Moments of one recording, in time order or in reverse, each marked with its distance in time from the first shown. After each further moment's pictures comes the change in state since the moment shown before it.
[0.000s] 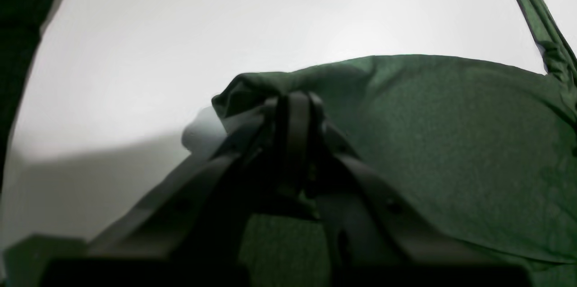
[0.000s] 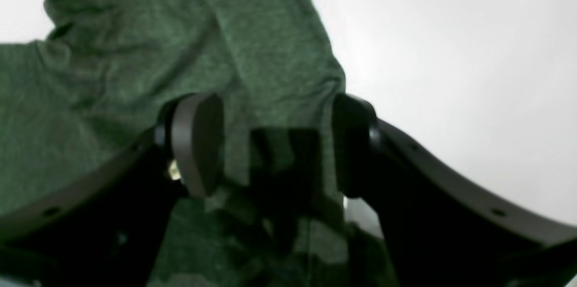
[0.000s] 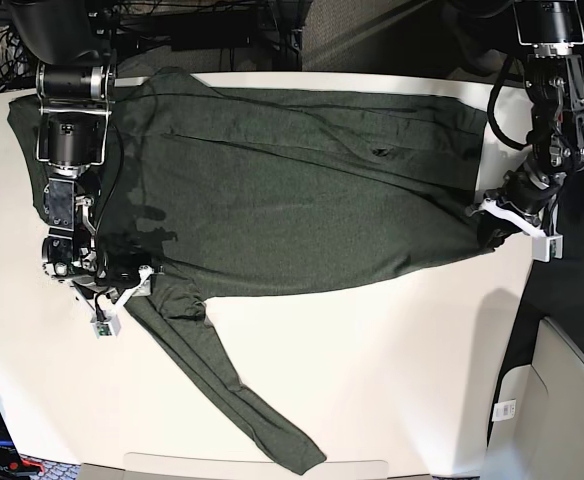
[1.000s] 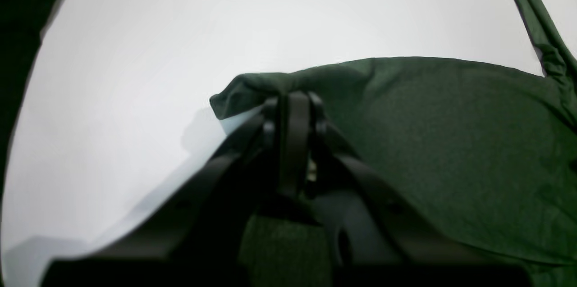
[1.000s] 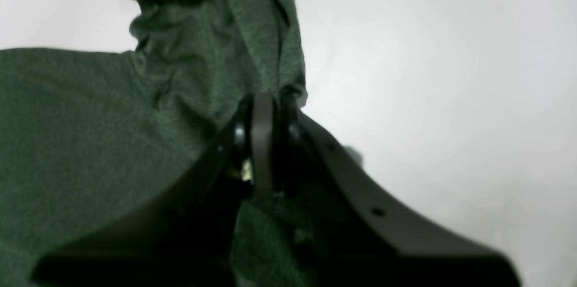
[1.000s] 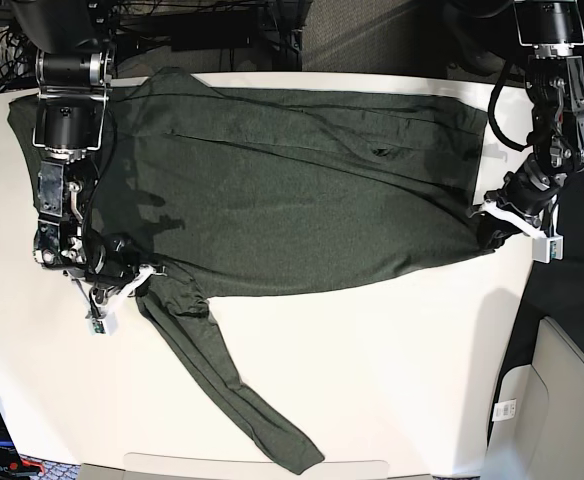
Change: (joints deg) left arm -0.3 0.0 0.0 0.0 0.0 0.0 -0.1; right arm -4.4 1.1 0.5 10.9 13.2 0.0 -6.4
